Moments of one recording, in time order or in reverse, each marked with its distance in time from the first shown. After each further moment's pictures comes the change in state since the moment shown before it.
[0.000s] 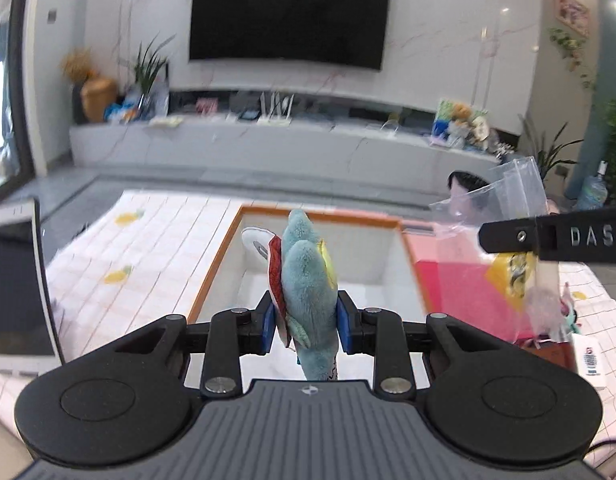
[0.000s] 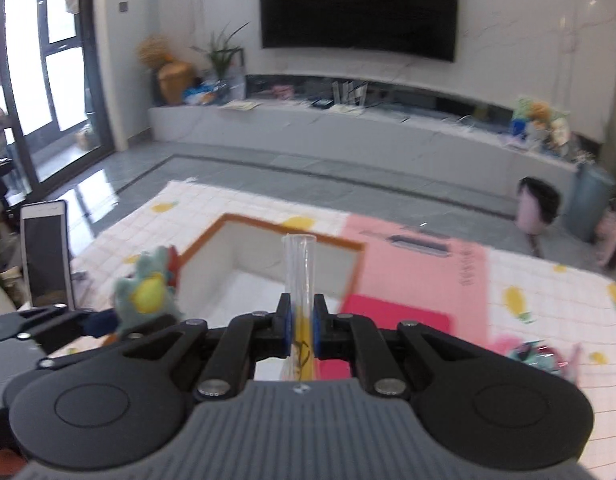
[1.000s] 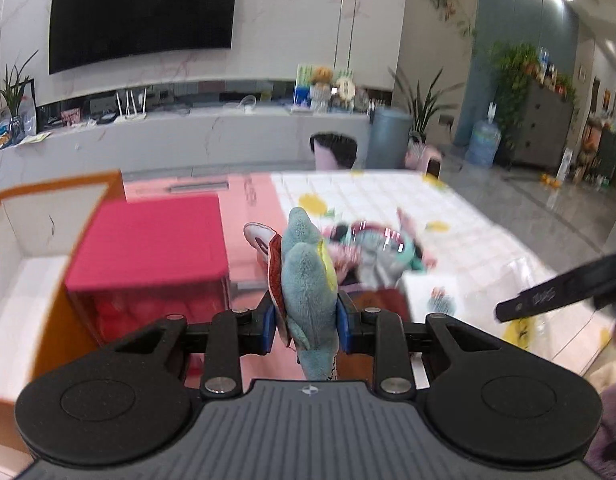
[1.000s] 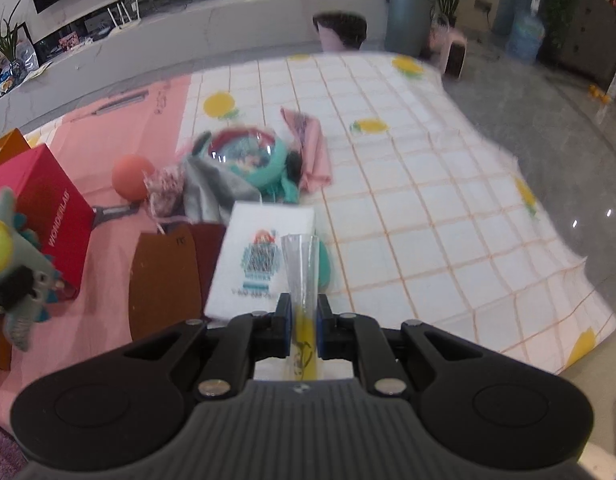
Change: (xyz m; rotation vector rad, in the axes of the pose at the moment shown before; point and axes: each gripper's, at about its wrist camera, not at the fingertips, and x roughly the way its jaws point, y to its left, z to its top) left arm 0.016 -0.186 -0.064 0.193 0.000 -0.312; right arm -0.040 -0.286 -0.171 0.399 0.284 -0.412
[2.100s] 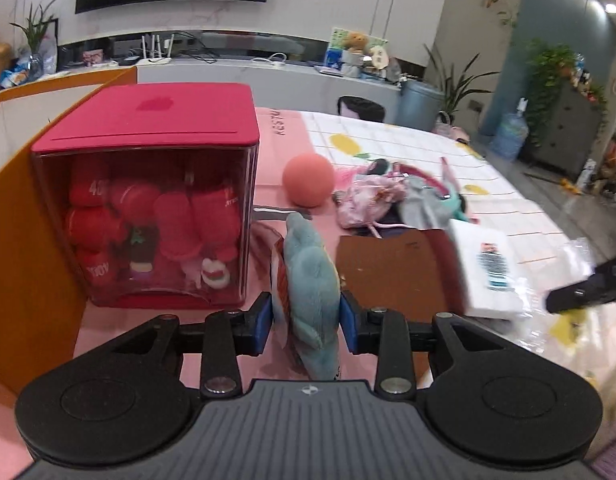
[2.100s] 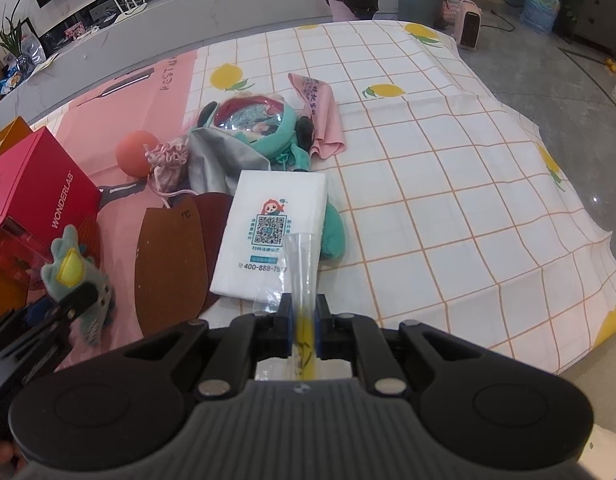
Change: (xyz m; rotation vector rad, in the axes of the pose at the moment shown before) left arm 0.066 0.015 -0.052 -0.113 0.108 0.048; right arm 0.025 -0.011 -0.008 0.035 0.104 0.084
